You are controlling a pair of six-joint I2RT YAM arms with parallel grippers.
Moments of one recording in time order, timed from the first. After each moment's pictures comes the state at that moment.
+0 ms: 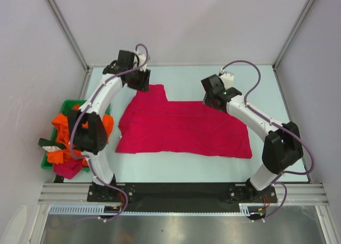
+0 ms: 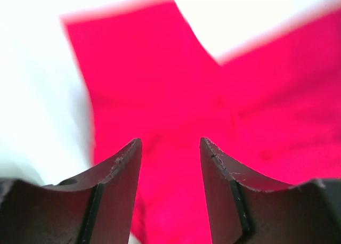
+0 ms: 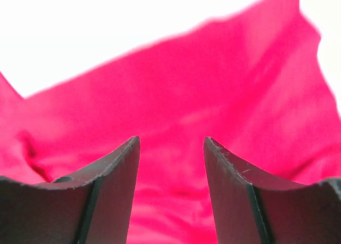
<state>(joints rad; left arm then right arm) -0.23 1.84 1.69 -0.76 0.23 0.10 0.54 1.63 1.34 -0.64 0.50 0.77</state>
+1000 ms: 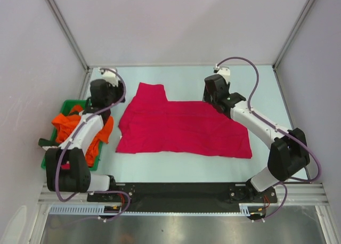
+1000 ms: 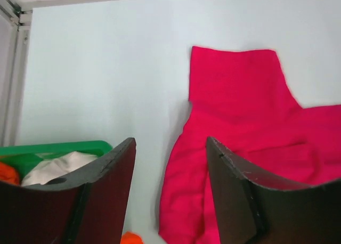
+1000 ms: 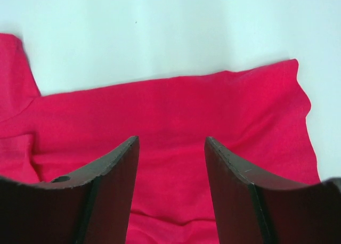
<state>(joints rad) -0.03 1.37 1.00 -0.05 0.06 0.03 0.52 1.54 1.25 -0.38 0.48 0.46</state>
